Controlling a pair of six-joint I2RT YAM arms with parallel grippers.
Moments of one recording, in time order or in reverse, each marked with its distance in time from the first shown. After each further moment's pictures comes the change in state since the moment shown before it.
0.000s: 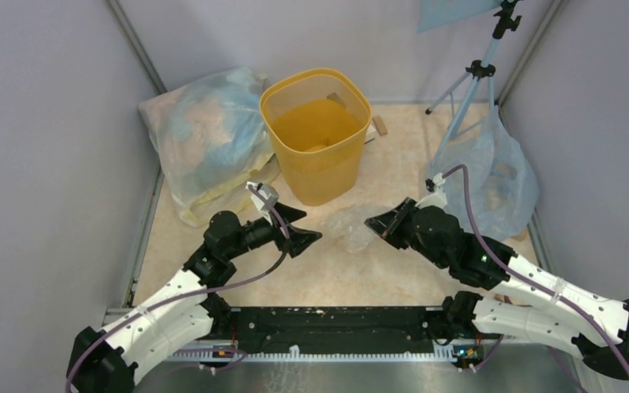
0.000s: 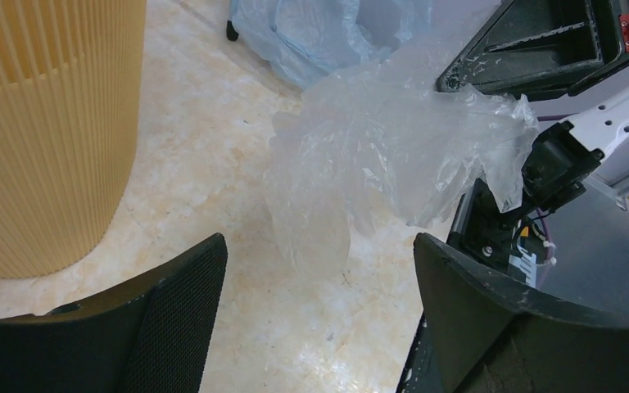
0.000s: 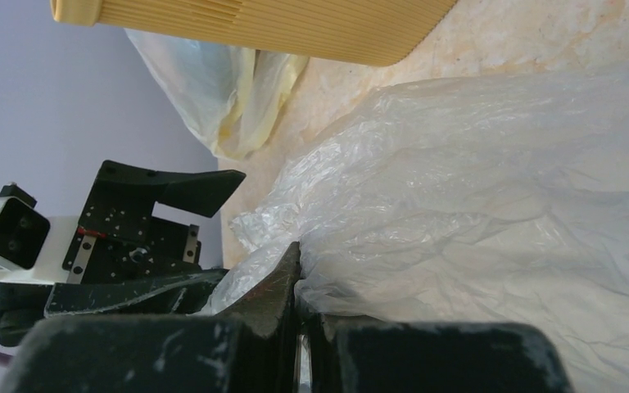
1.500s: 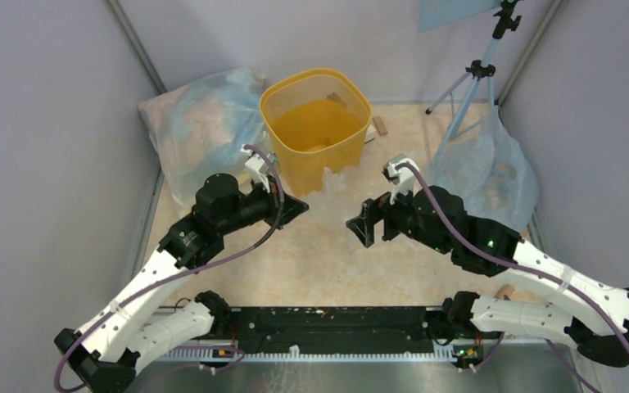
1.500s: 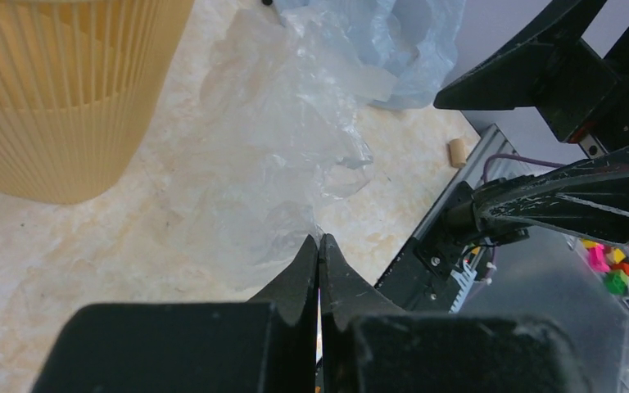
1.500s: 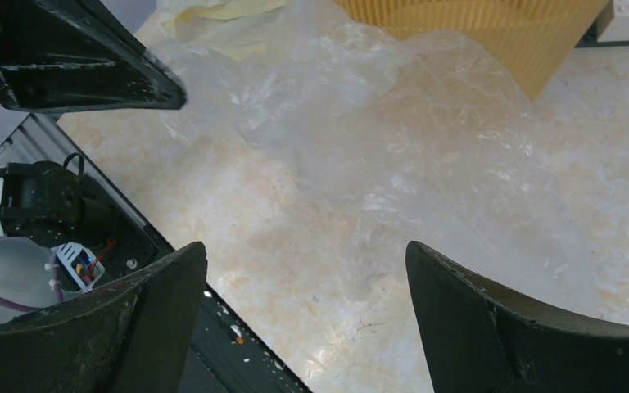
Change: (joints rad) left arm -0.035 0.123 0.527 -0.639 -0.155 -0.086; right arm 0.027 0.116 0.256 -0.071 -0.158 -0.881
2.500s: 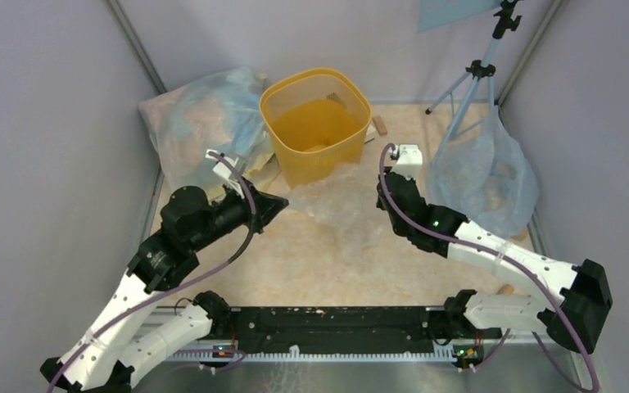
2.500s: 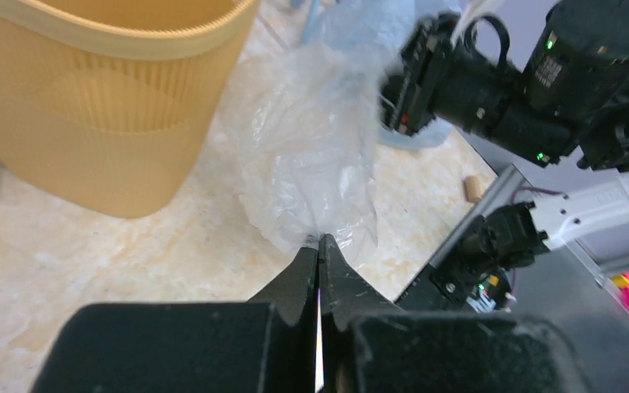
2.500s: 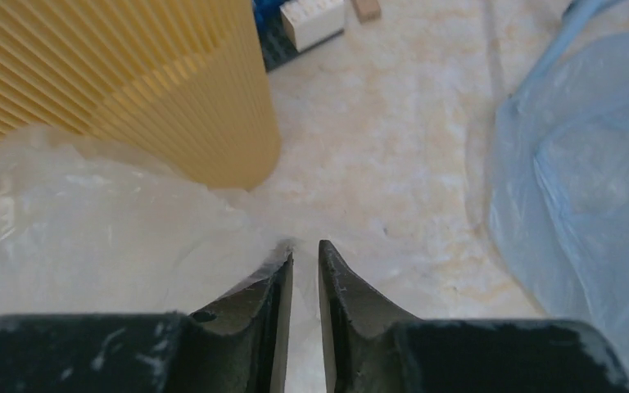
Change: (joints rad) left arm 0.000 -0.127 0.068 -0.106 -0.075 0.024; right arm -0.147 0.269 -0.106 0.288 0.534 0.091
